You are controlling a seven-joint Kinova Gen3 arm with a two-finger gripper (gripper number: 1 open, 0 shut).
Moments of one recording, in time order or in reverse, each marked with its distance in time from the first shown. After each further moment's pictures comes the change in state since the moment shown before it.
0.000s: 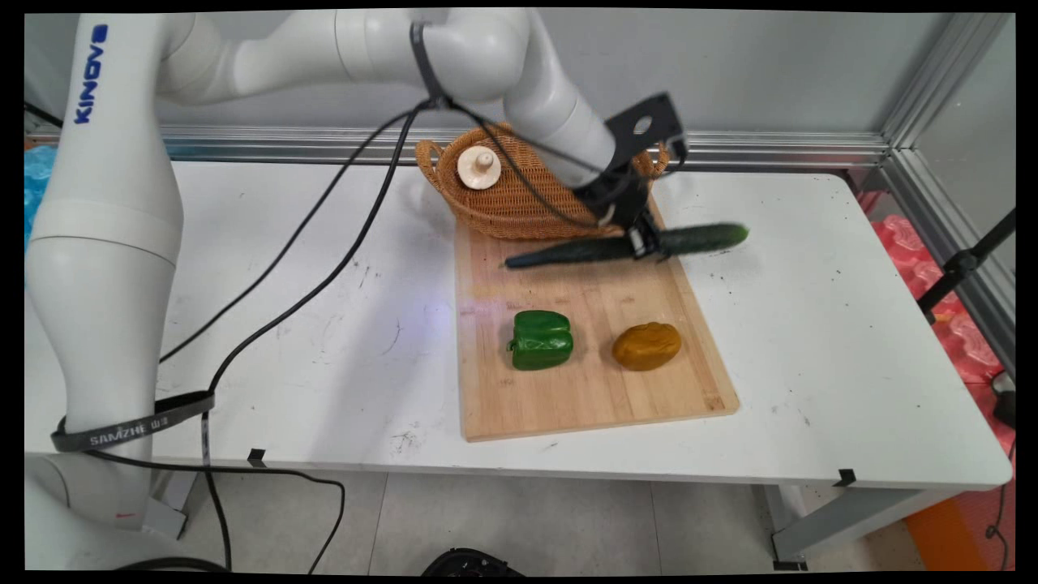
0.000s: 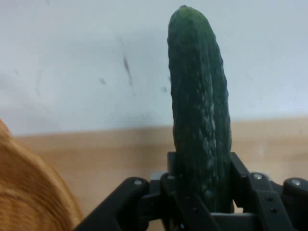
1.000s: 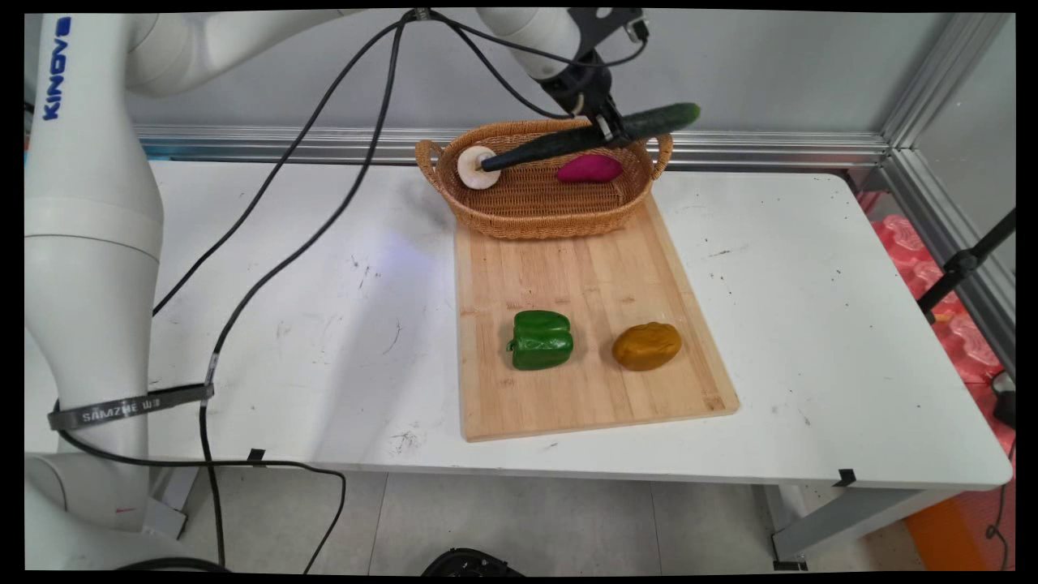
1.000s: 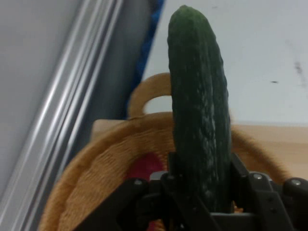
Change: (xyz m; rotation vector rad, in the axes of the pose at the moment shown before) arm 0.001 -0.118 -0.046 0.226 0.004 -0.048
